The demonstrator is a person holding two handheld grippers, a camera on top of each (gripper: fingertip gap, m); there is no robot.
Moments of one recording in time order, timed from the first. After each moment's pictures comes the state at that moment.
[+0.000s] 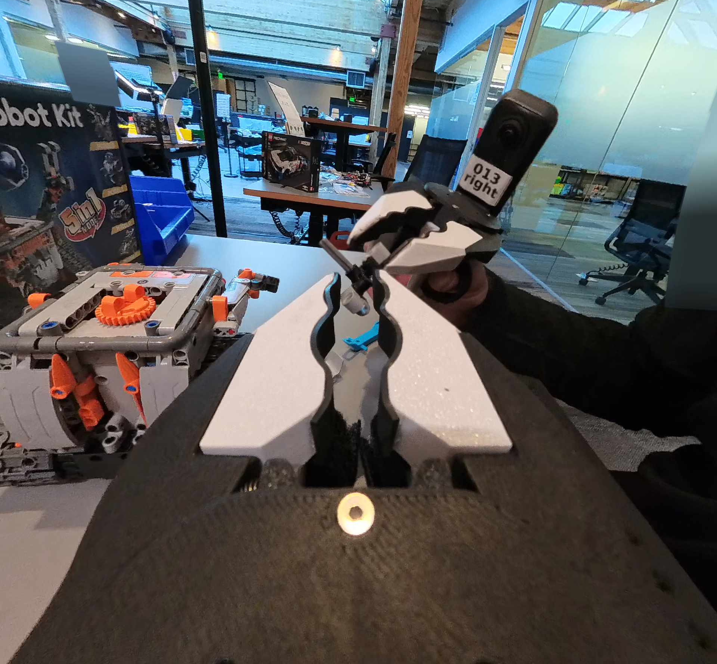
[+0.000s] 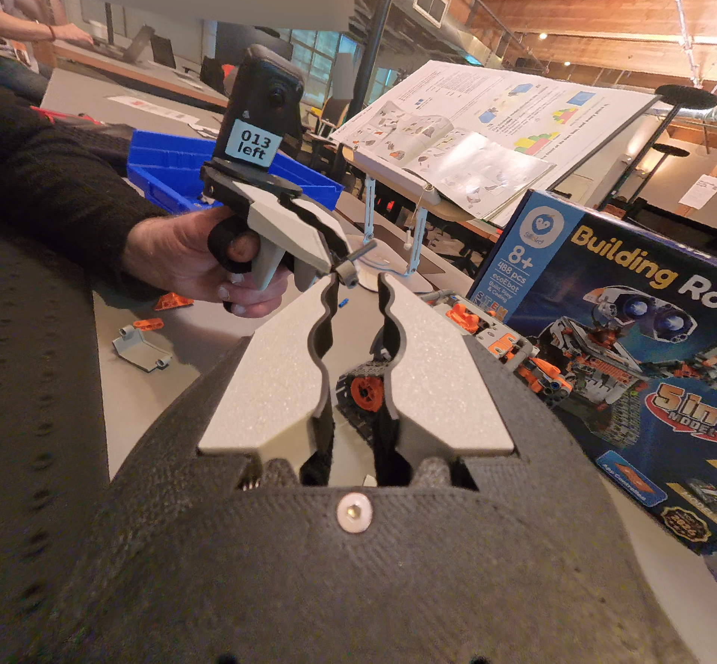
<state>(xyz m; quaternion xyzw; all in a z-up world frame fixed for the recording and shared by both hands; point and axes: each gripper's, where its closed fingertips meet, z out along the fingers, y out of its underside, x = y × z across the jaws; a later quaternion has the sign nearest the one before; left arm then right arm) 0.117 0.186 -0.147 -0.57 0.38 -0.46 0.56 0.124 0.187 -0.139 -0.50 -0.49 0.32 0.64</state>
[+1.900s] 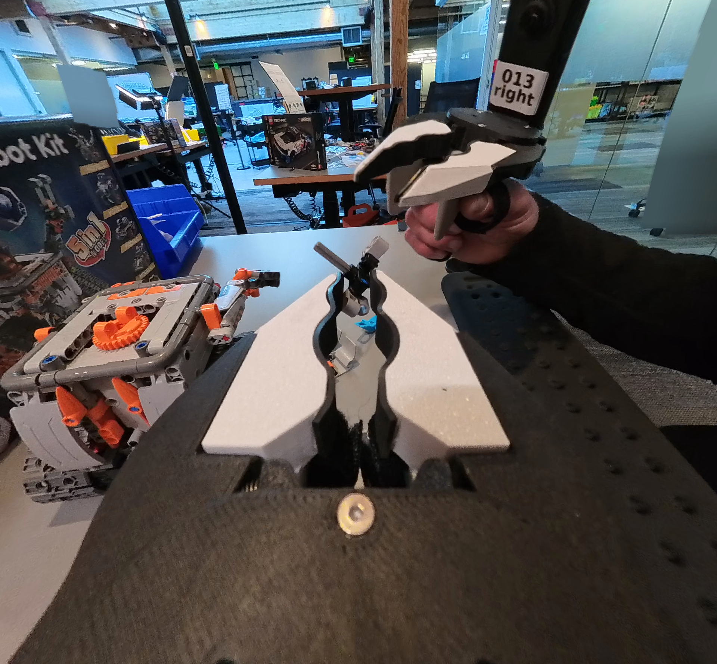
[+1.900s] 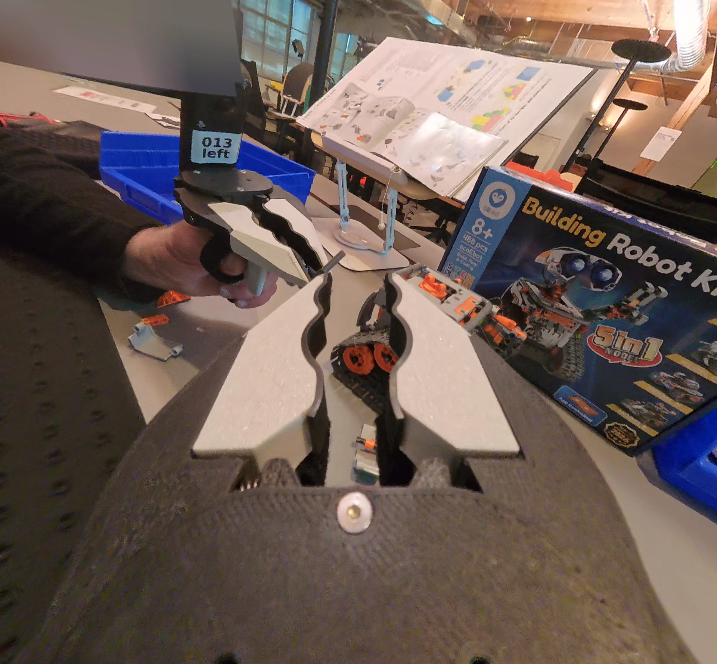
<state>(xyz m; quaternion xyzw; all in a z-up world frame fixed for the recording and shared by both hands) 0.130 0.177 -0.158 -0.56 0.45 -0.39 0.58 0.162 0.178 -0.126 -0.55 -0.46 0.29 0.64</state>
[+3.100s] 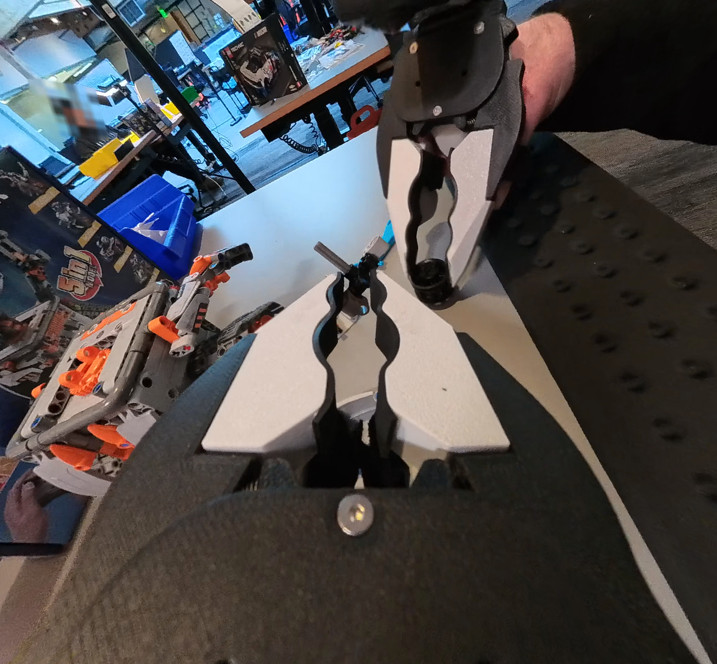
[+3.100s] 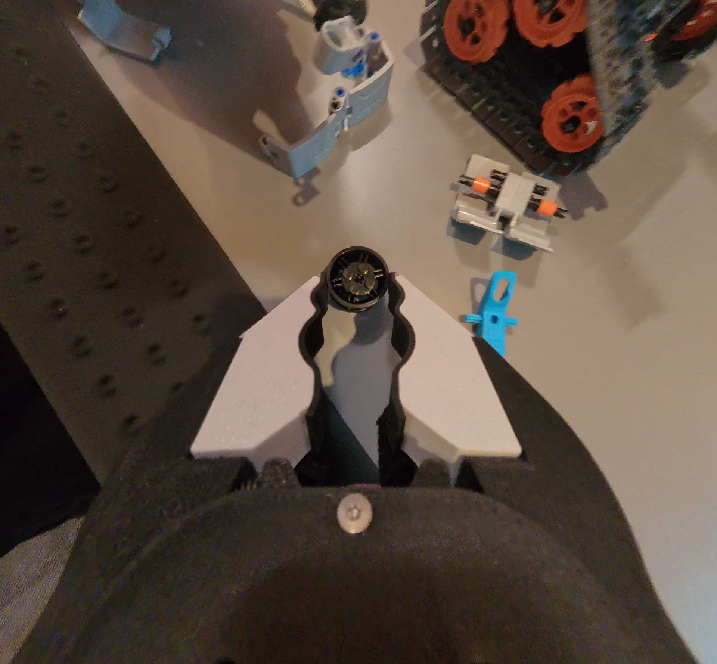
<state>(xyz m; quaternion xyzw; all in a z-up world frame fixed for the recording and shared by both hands) 0.154 0.161 -0.209 -0.53 0.59 -0.23 0.56 0.203 0.150 -0.291 -0.76 -0.55 0.19 0.31</state>
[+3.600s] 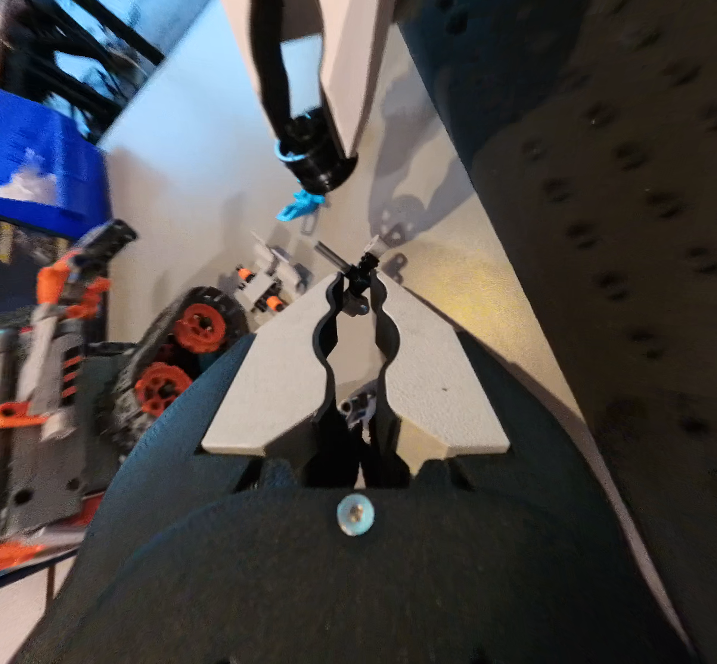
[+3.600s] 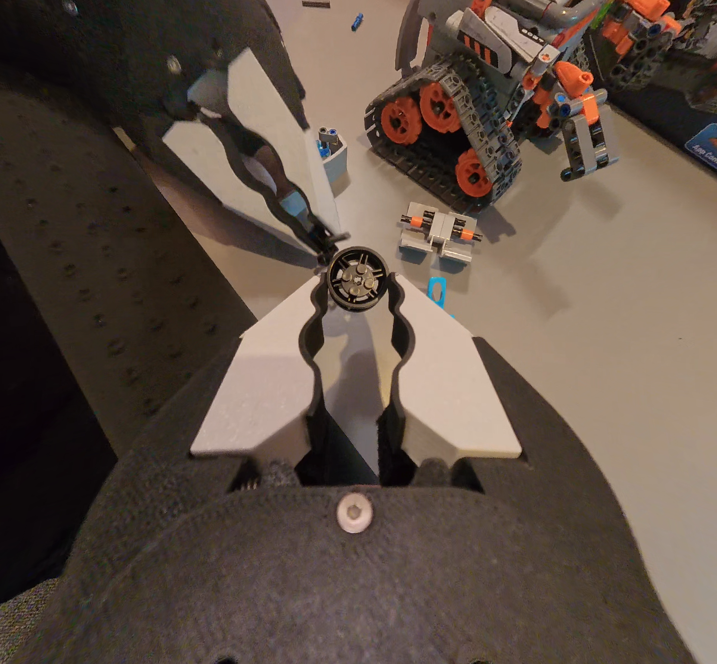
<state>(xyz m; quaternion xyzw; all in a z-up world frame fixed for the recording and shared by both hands) 0.187 0.160 -0.280 -0.57 0.70 -0.08 0.42 0.223 0.161 -0.242 -0.73 -0.50 0.24 0.39</state>
